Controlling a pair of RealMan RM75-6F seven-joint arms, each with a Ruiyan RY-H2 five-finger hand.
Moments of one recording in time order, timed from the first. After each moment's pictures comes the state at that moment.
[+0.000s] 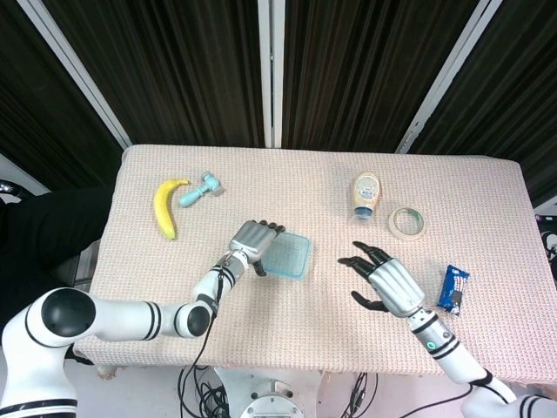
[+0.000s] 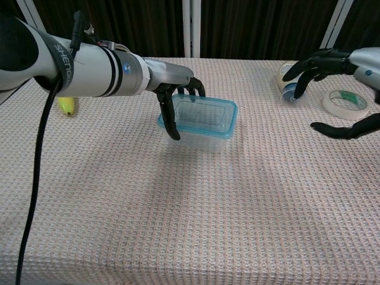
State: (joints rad) left arm -1.34 -1.63 -0.11 -1.45 0.33 0.77 0.62; right arm 0.45 -1.42 0.03 -1.47 -1.74 1.28 0.02
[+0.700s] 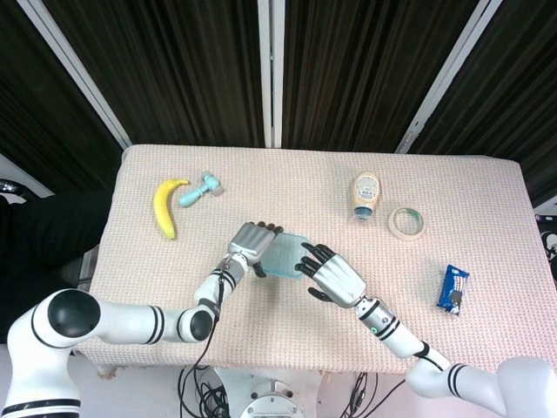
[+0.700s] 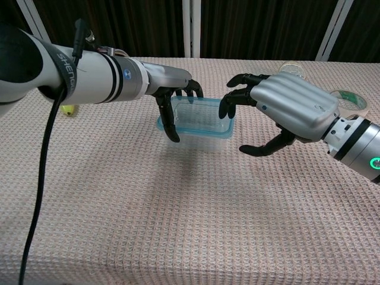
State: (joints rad) left arm -1.33 -1.65 -0.10 -1.46 0.29 0.83 0.65; right arm 0.60 -1.76 0.05 -1.09 -1.79 1.26 -0.06
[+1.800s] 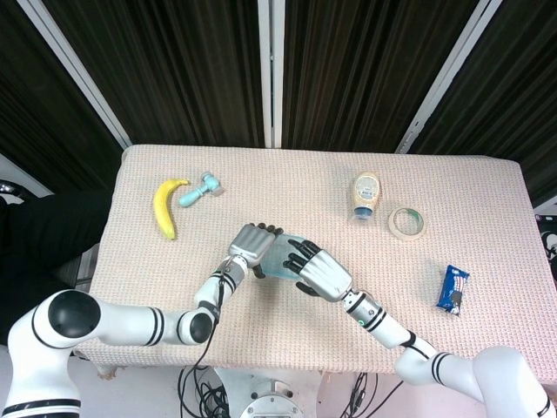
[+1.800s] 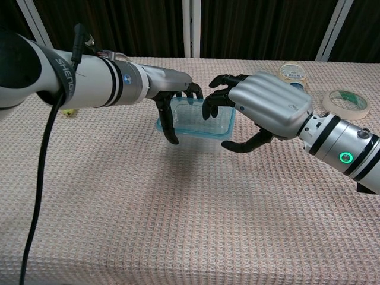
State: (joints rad) left arm -1.32 -1.66 -0.10 -1.47 0.30 0.83 0.69; right arm 0.69 -1.84 0.04 -0.96 -1.76 1.26 -0.05
